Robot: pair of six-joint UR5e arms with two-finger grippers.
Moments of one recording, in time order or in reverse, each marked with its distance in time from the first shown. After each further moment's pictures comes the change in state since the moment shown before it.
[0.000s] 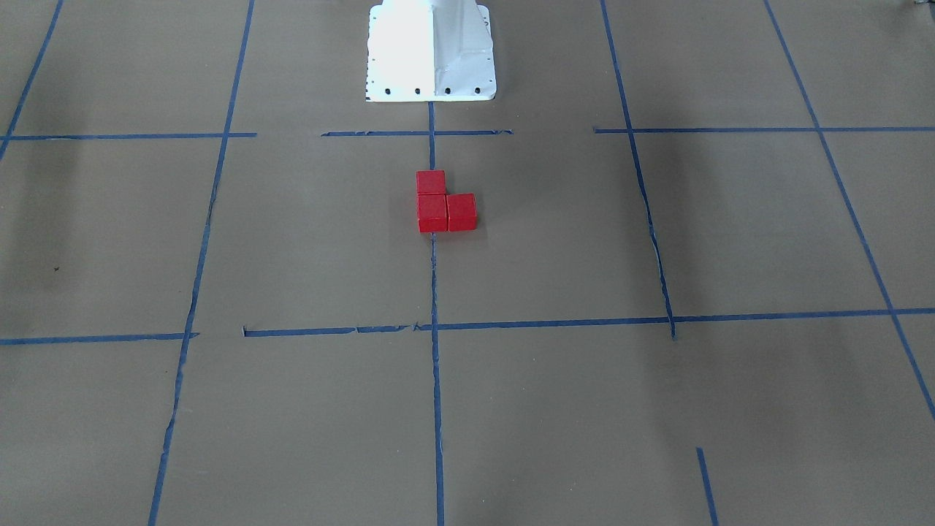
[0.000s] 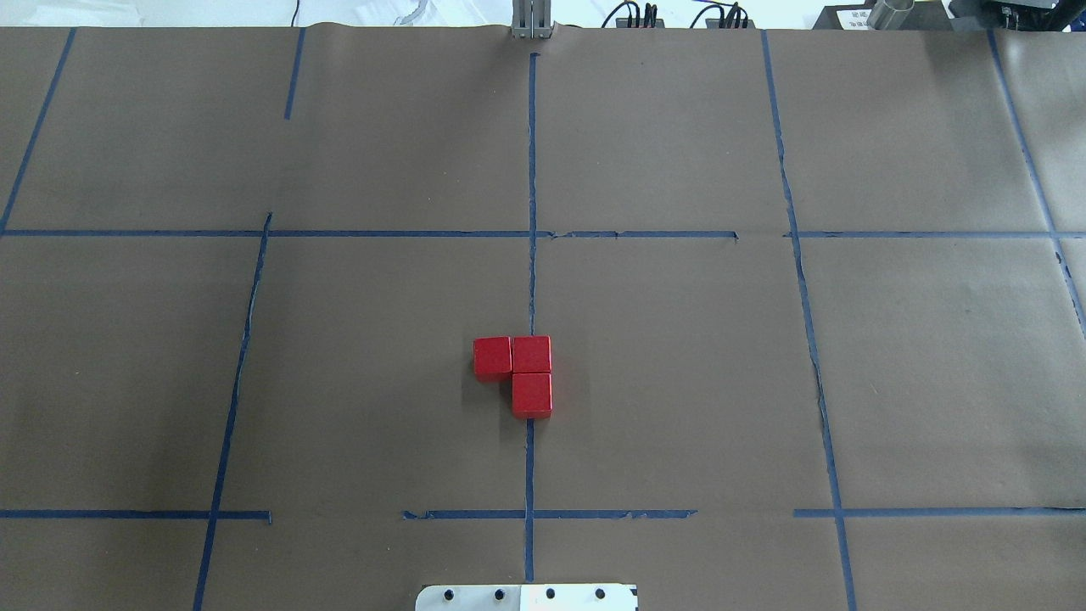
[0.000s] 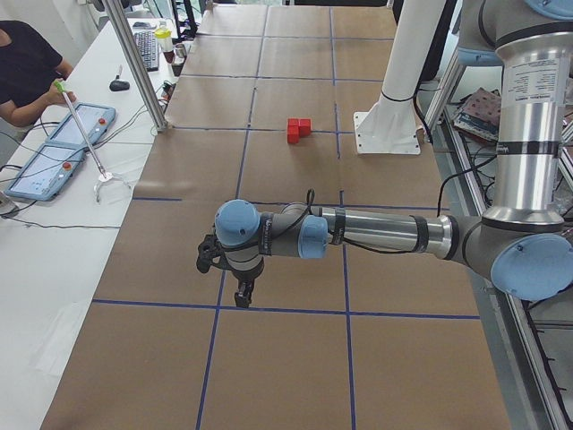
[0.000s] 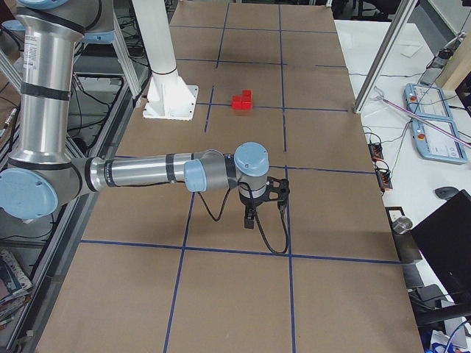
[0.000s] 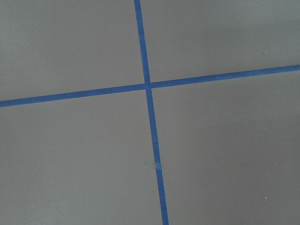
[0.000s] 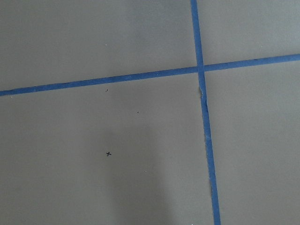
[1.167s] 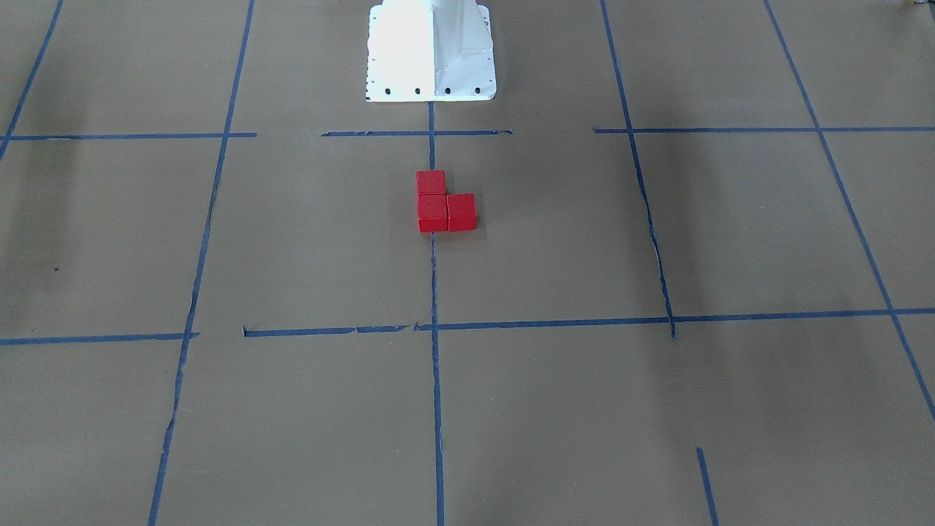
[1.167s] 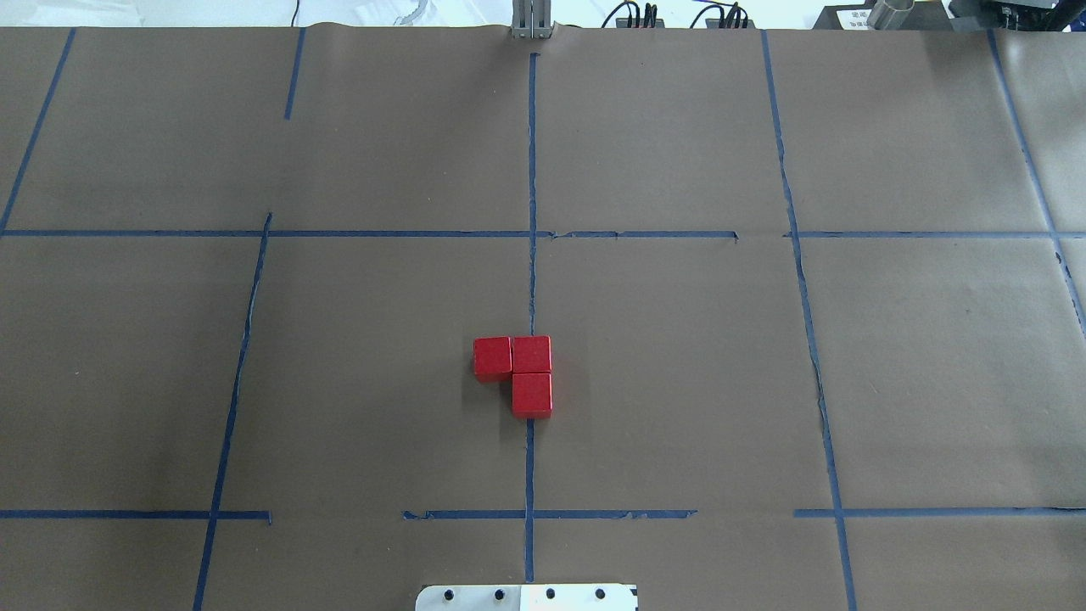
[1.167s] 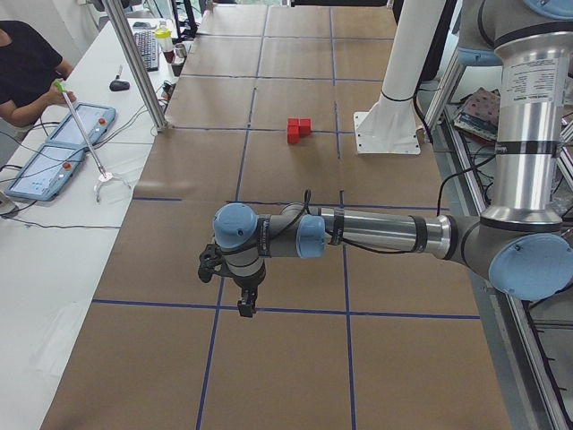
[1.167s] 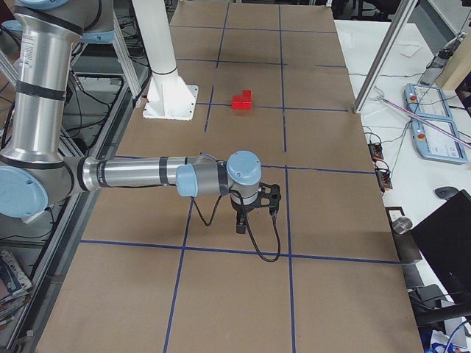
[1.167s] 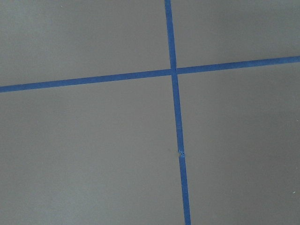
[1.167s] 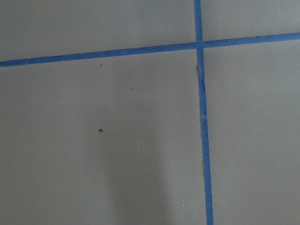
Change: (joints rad) left arm 0.009 0.008 0.018 0.064 0.031 0.002; right arm 0.002 -0.053 0.006 -0.008 0.017 -0.081
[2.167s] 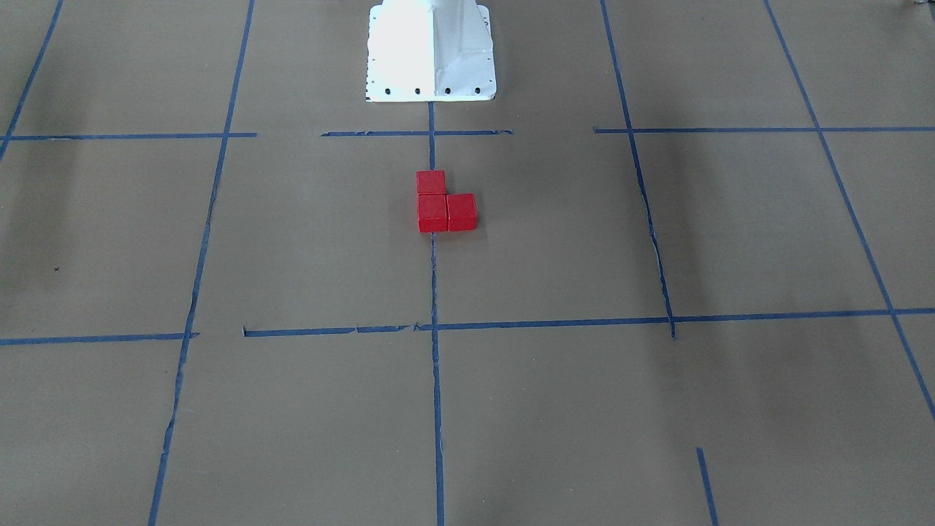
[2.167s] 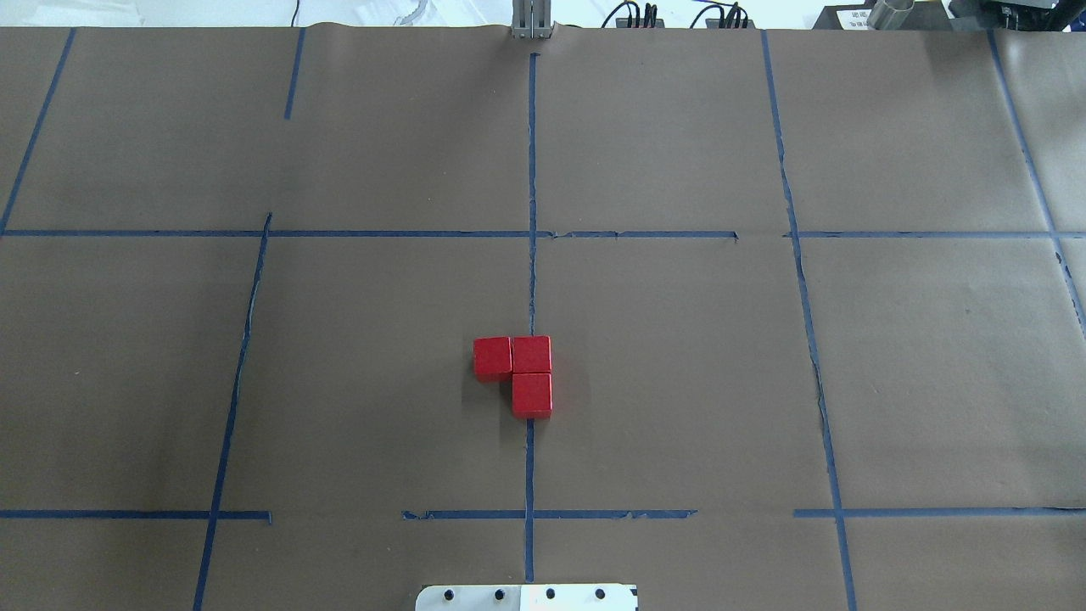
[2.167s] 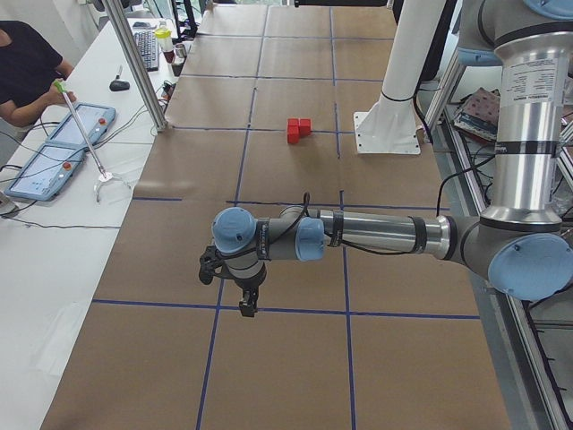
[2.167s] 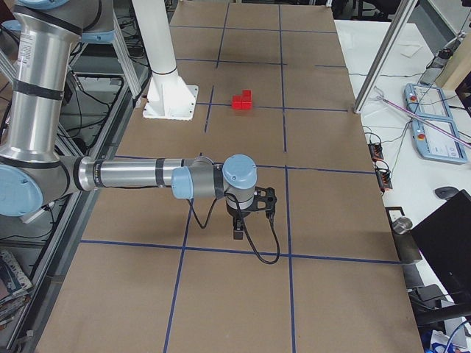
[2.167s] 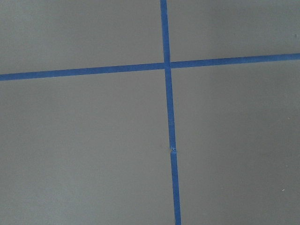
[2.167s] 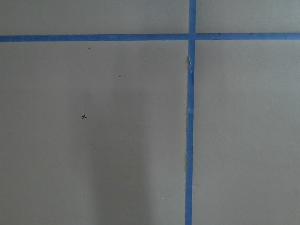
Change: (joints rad) left arm 0.001 -0.007 0.008 0.000 -0.004 -0.004; right arm 0.000 -0.013 -0.004 -0.024 -0.034 -0.102
